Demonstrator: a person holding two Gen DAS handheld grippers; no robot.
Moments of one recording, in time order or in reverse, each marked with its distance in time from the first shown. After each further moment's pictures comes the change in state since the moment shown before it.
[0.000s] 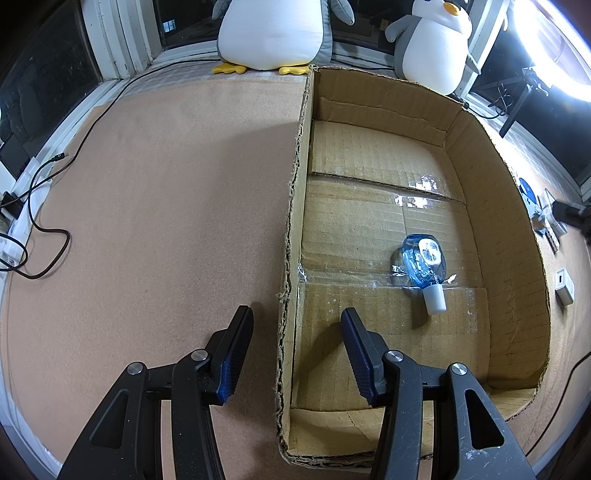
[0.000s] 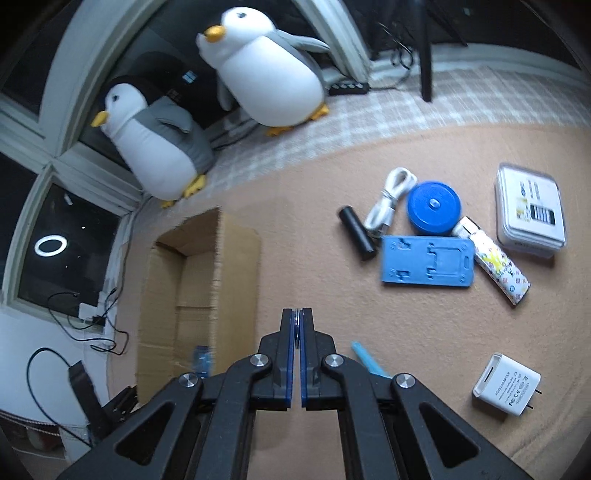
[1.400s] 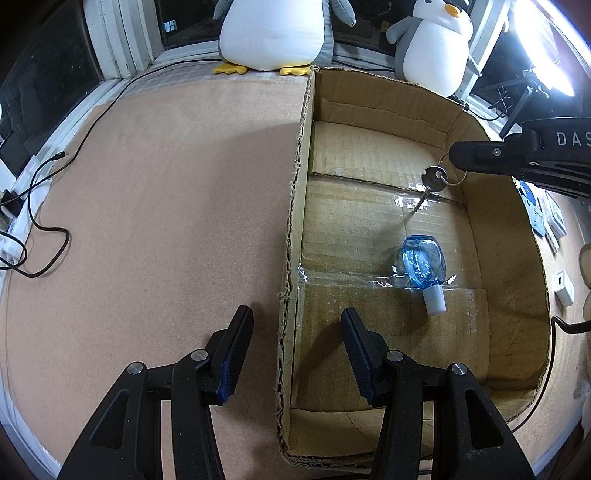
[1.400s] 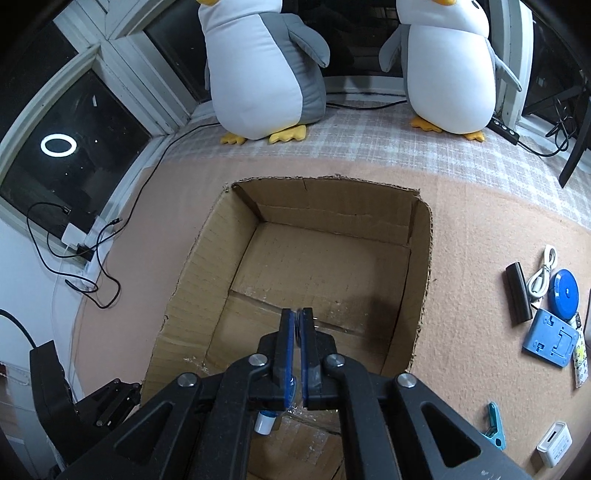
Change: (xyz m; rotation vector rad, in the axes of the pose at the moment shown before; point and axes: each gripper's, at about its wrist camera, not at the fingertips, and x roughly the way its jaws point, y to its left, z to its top) left arm 0.000 -0.001 0.000 -0.006 -0.004 -0.004; right arm 0.095 0.134 -0.011 -0.337 0.091 -0.077
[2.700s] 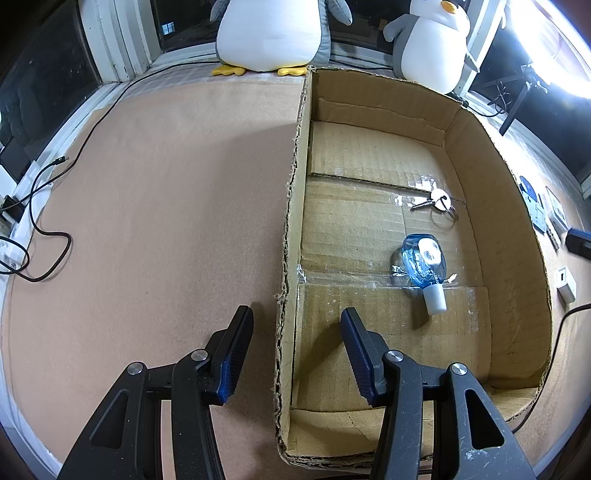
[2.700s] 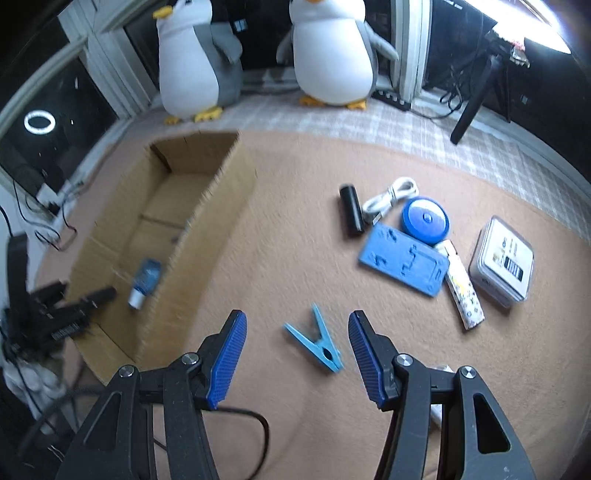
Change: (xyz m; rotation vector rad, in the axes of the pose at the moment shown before) left arm -0.001 -0.001 0.001 0.014 -0.001 0.011; right arm -0.075 -0.105 -0.079 -0.052 0.029 -0.174
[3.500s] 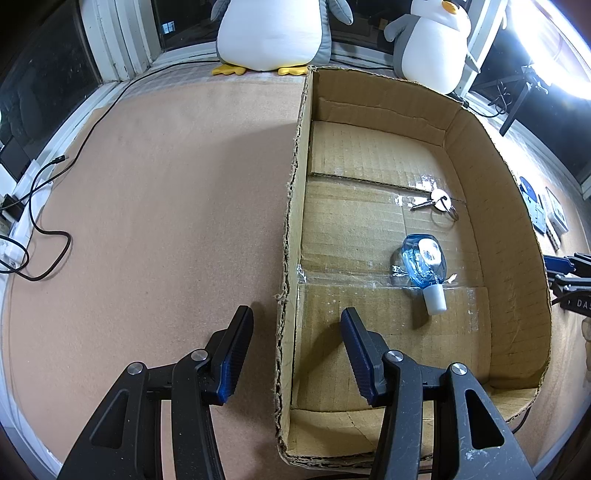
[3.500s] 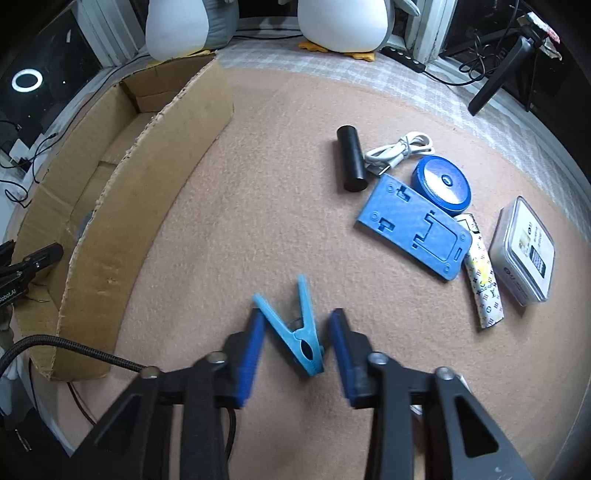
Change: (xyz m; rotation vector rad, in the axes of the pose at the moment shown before) left arm 0.000 0.000 -0.001 0.000 0.000 -0.001; right arm 0.048 -0.001 -0.010 -0.074 0.127 -0.082
